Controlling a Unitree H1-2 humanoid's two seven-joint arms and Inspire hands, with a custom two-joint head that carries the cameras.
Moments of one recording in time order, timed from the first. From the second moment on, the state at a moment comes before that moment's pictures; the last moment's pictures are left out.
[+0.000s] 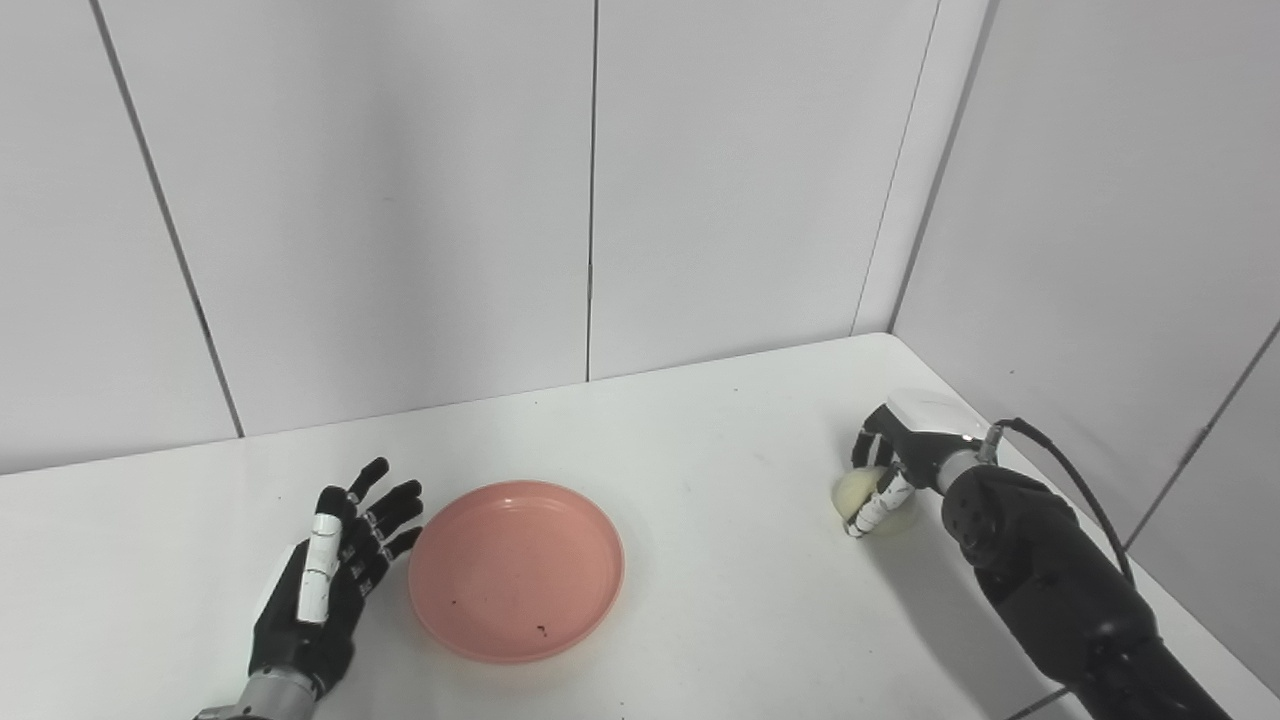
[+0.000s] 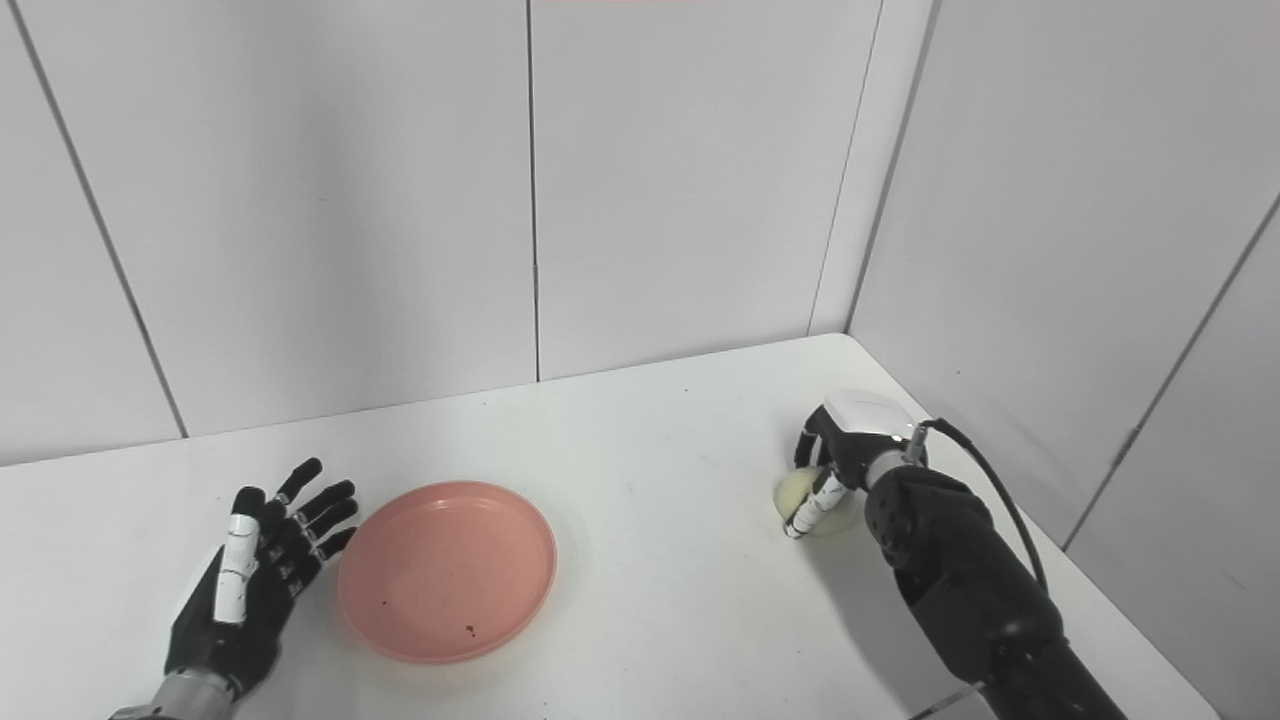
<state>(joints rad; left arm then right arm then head) -0.48 -0.05 0.00 0.47 -0.21 0.01 -0.27 -0.39 -0.74 0.06 0.15 -0.79 0.46 0.42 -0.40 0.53</state>
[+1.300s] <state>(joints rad) -0.50 -0.11 -0.02 0.55 -0.16 -0.10 -0.21 -0.46 -0.75 0.11 -0.16 -0.79 0.43 0.51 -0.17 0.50</state>
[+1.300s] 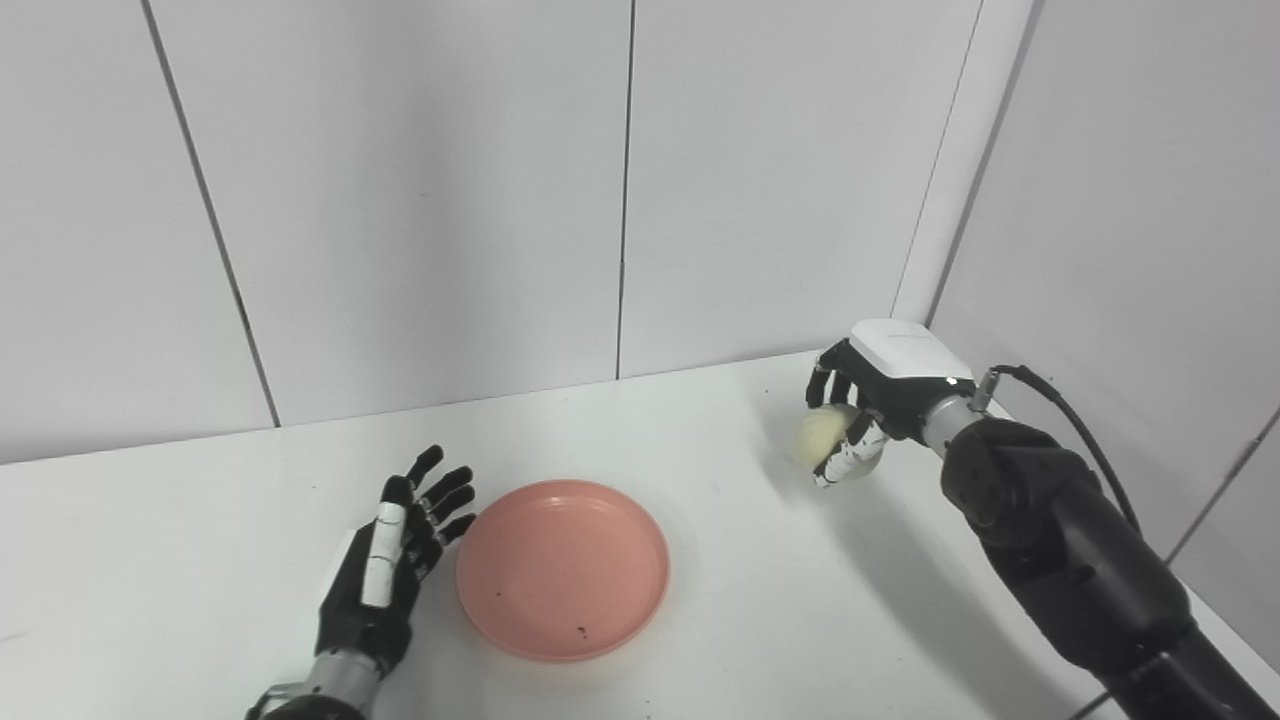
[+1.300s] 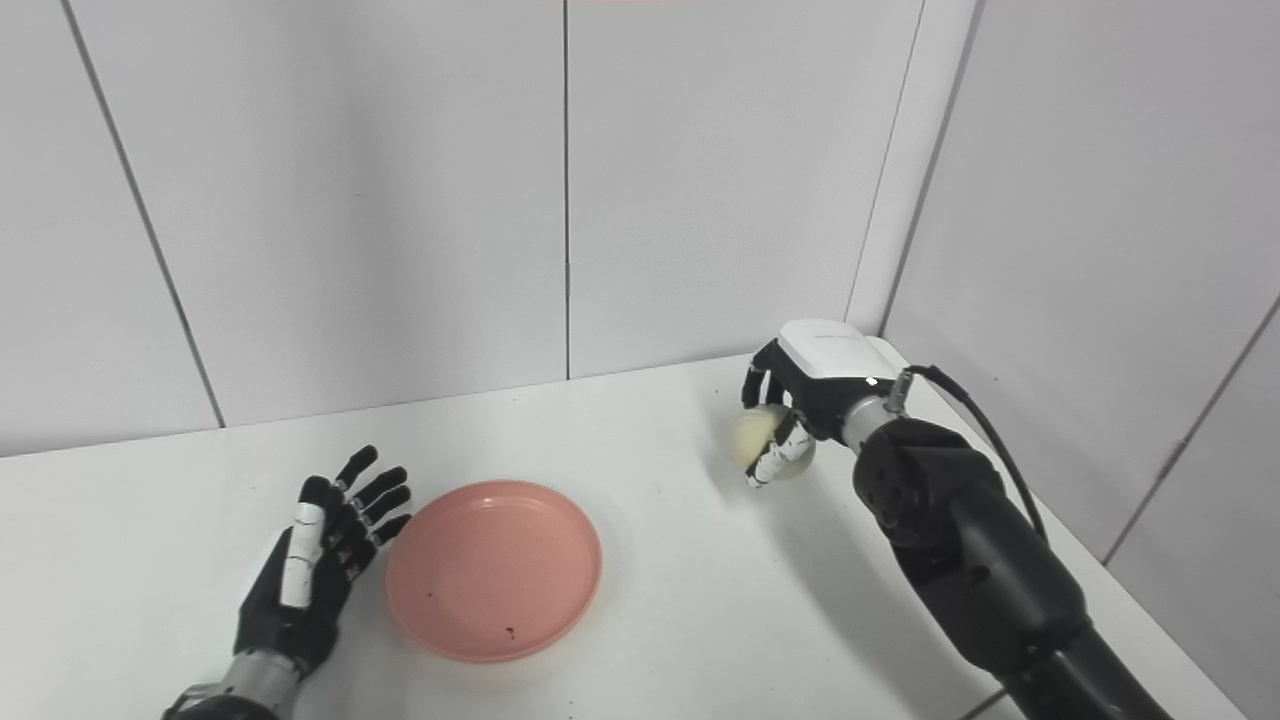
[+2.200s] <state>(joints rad) -0.56 -0.19 -0.05 0.67 -0.03 -0.22 -0.05 -0.54 -0.65 0.16 -0.17 -0.67 0.23 0.50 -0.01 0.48</state>
